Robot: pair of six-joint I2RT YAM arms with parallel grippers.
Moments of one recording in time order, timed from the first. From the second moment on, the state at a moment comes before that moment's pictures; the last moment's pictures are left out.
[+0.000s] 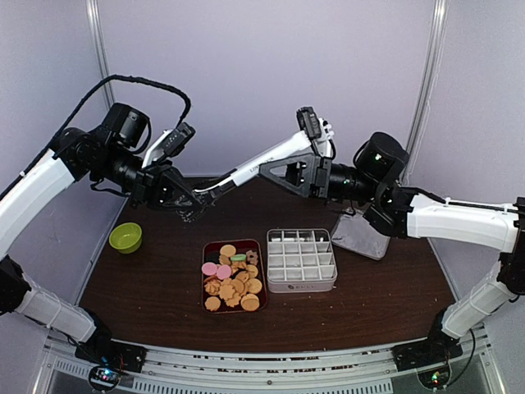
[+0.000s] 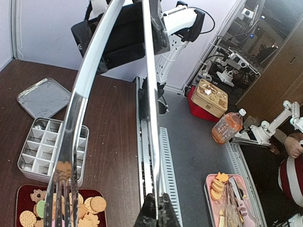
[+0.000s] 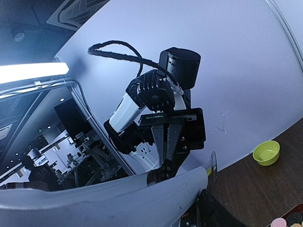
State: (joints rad) left arm -0.60 1.33 1.54 -1.03 1.12 0.36; right arm 0.88 1.46 1.13 0.68 -0.73 0.83
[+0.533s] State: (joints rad) left arm -0.60 1.33 1.54 -1.05 1.07 0.38; right arm 0.90 1.39 1.16 0.46 -0.65 0.68
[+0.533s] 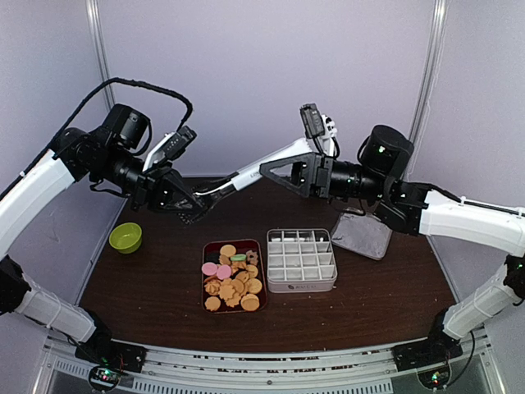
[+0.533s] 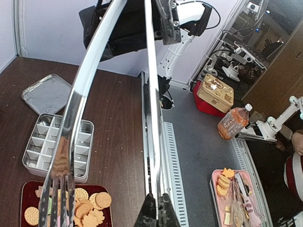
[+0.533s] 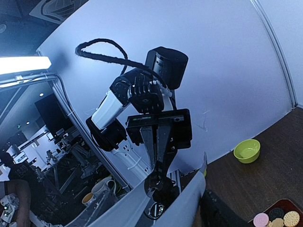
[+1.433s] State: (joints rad) left arm -0.60 1.30 1.51 -1.03 1.00 0.42; right arm 0.93 1.39 1.19 0.33 -0.59 0.58
